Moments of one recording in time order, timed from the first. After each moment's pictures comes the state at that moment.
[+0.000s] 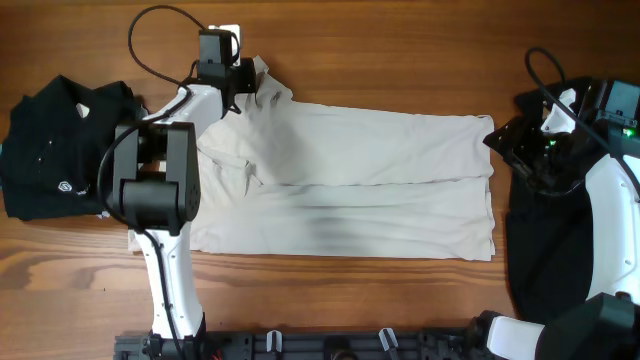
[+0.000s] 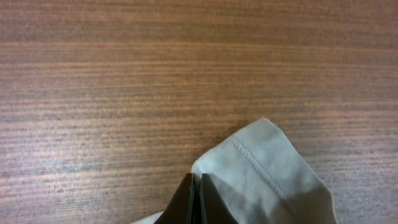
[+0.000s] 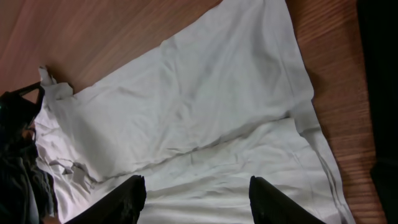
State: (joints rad) left arm -0.10 2.31 1.55 -0.05 0.03 -0.13; right arm -0.33 1.46 1.20 -0.99 -0.47 0.26
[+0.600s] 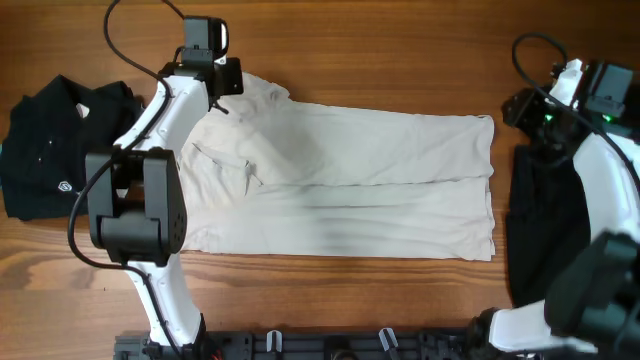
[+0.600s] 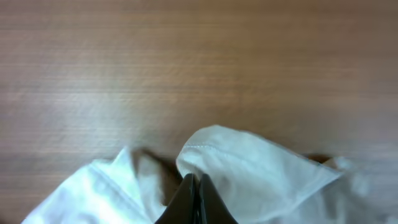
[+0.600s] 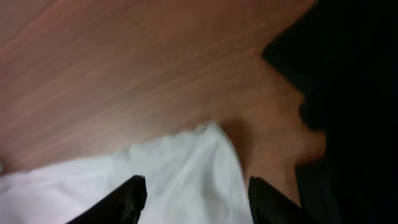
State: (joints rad) left arm -0.10 2.09 1.54 -0.43 -0.12 -0.13; right arm -0.33 1.67 1.18 -0.50 -0.30 0.18
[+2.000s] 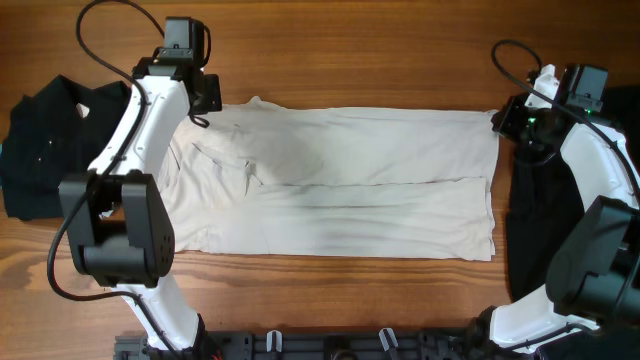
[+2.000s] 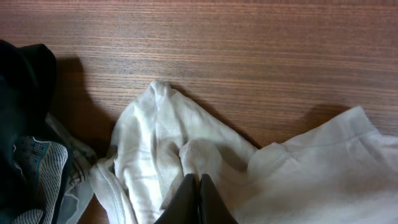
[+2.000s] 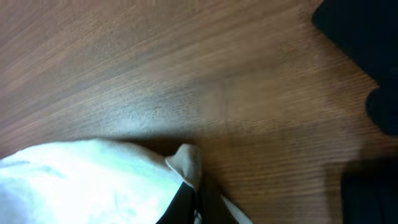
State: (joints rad) left arm -0.06 1.96 1.54 -0.76 -0.21 -0.13; right arm -0.31 1.77 1.19 -0.50 -0.38 0.13
